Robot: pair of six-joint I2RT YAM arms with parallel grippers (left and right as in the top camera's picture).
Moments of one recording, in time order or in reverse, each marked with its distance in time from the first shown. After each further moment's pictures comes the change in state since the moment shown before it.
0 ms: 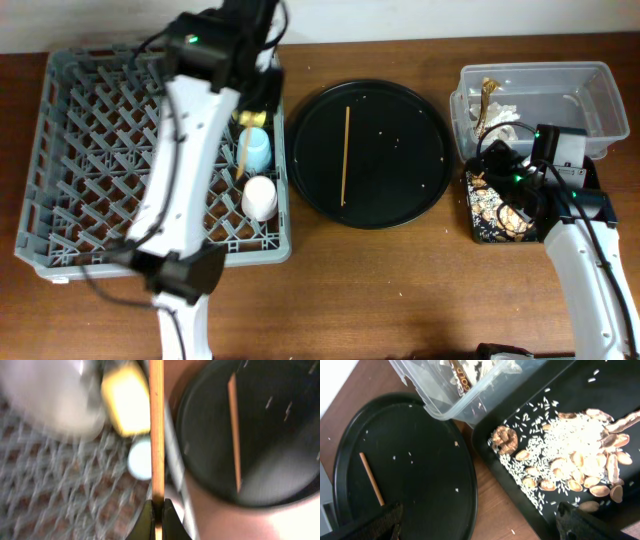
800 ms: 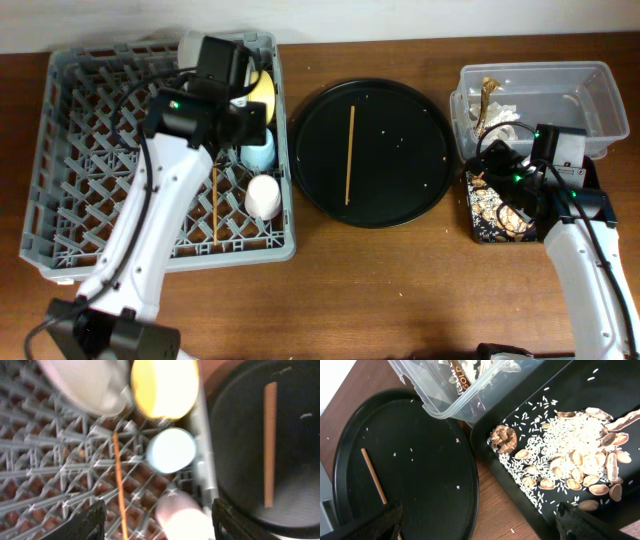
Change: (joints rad) left arm 0.042 -0.443 -0.890 0.618 -0.038 -0.065; right arm 0.000 0.001 0.000 -0.003 0.000 0.000
